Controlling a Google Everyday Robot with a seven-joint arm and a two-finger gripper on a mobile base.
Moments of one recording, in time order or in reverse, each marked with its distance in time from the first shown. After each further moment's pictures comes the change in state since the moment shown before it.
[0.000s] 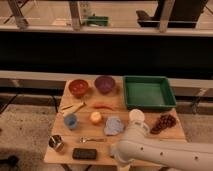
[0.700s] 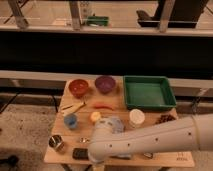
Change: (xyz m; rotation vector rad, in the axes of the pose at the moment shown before) arm -0.101 -0.025 0.025 -0.025 -0.004 -0.027
